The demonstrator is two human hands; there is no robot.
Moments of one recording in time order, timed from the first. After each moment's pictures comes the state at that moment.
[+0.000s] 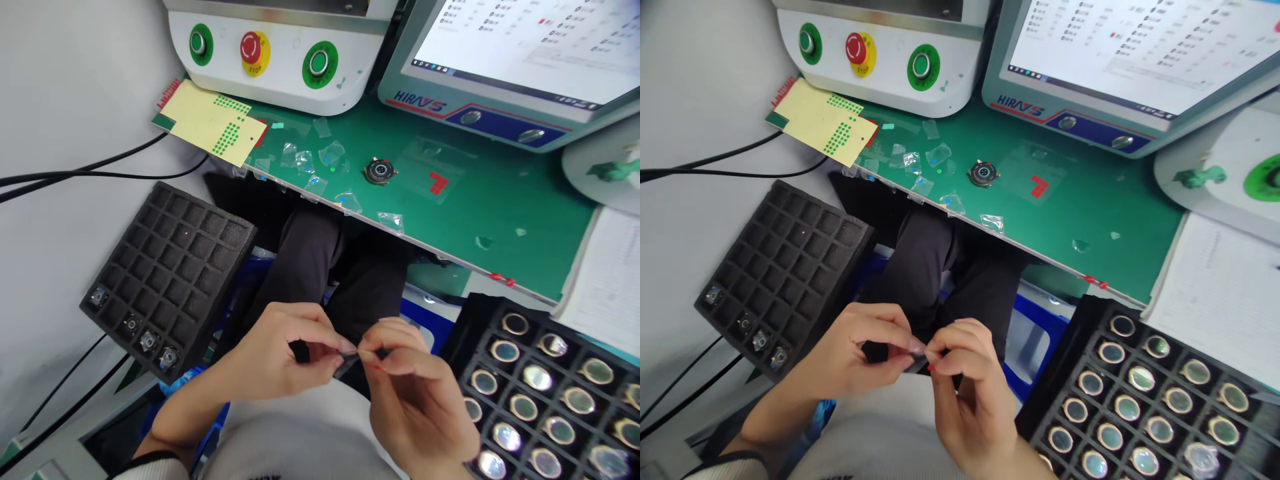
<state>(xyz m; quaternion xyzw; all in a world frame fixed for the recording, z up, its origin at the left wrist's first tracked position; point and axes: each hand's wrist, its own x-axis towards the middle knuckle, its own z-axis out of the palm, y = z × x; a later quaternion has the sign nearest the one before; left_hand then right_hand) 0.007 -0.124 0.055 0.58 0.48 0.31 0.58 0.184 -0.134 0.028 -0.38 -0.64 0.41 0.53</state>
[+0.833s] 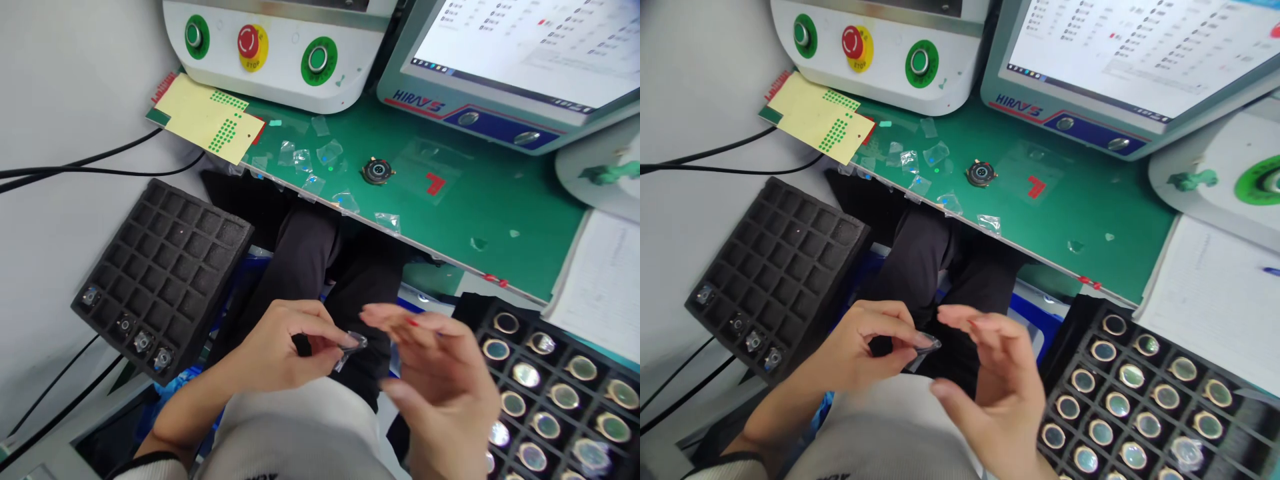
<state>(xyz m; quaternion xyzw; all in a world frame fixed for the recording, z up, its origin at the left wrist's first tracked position) 0.015 -0.121 0.047 0.54 0.48 0.33 0.60 0.198 -0.130 0.026 -0.45 -0.47 0.54 0.53</state>
